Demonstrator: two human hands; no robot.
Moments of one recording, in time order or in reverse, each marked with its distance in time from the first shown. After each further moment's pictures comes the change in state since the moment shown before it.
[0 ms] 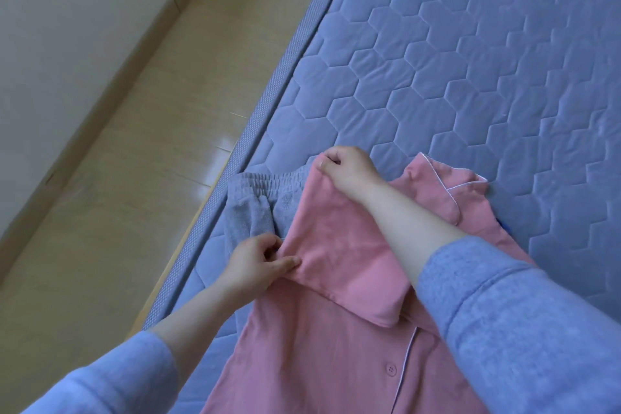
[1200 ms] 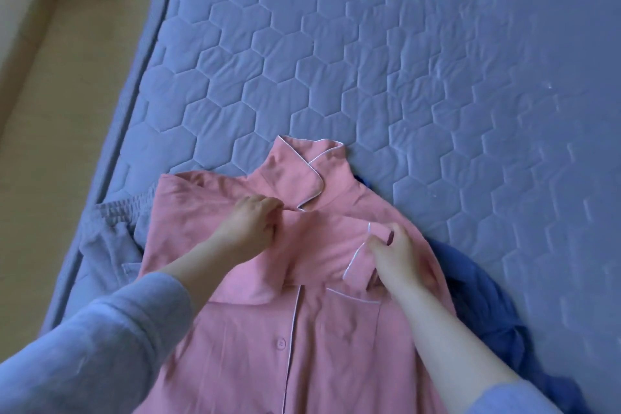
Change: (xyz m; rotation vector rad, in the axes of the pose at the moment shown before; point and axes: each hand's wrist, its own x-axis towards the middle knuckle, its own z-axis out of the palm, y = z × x) left_hand 0.035 0.162 0.116 0.536 -0.142 0.548; right_hand -0.196 0.212 -0.097 0.293 0.460 0.658
